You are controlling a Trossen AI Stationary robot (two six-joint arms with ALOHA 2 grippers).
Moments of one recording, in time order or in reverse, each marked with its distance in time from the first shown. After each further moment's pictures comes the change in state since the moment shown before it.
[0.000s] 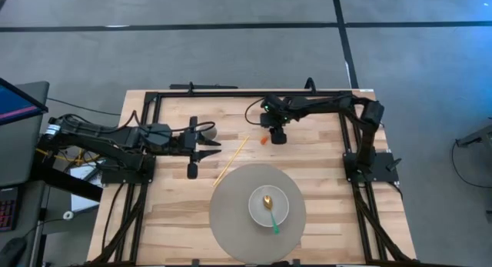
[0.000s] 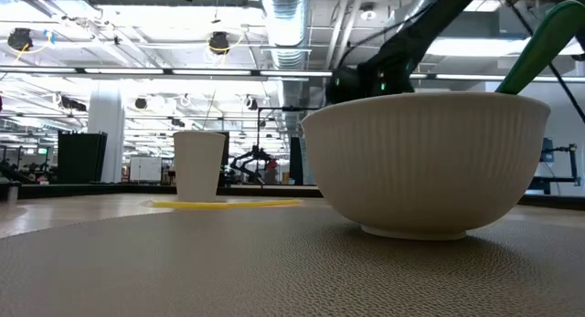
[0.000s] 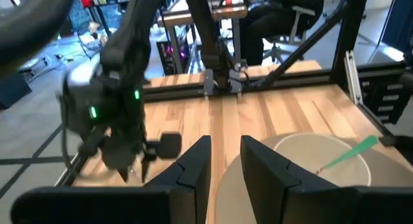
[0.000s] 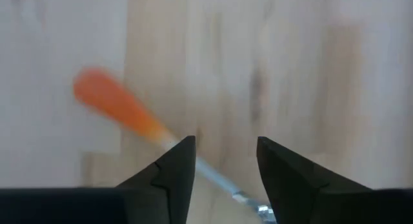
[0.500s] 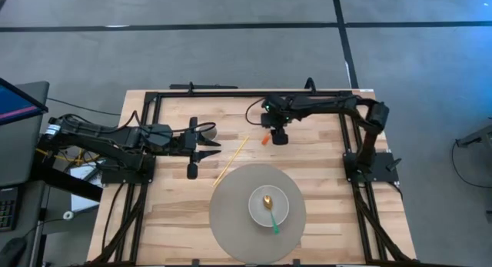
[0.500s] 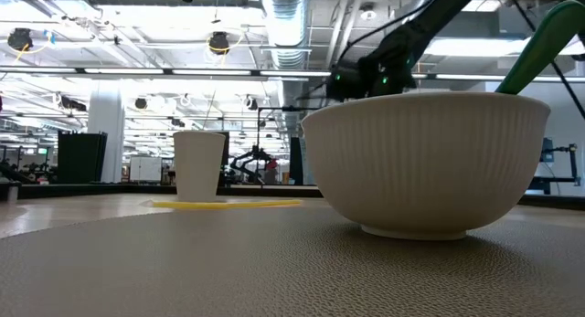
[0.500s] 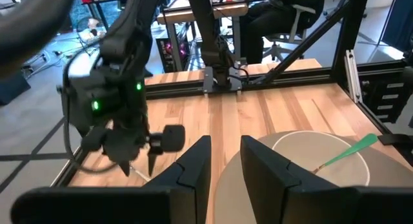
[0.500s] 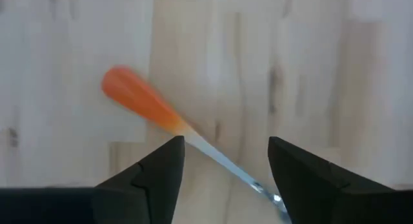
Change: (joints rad) left arm 0.000 0.000 0.000 -0.010 0.000 -0.011; right arm 0.015 -0.013 0.006 -0.061 -0.010 0.011
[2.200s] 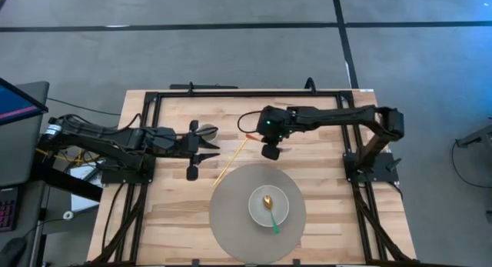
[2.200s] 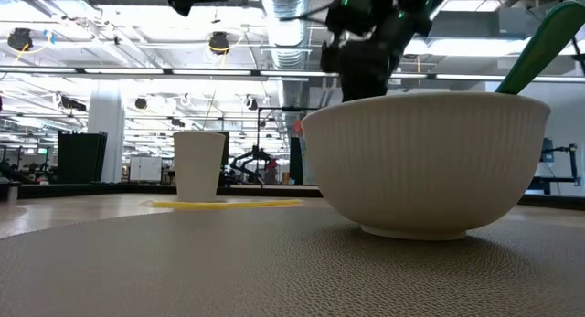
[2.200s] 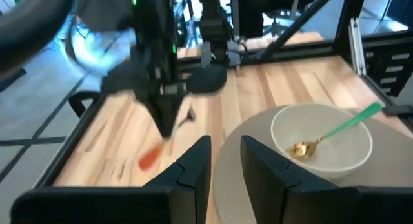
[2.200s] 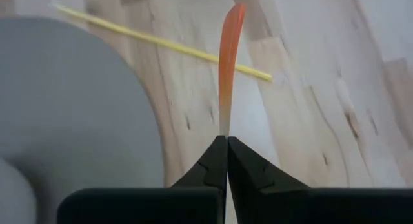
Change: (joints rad) left arm 0.000 0.000 -0.046 -0.040 0.000 0.000; right arm 0.243 -0.199 0.028 -0.044 -0.025 0.583
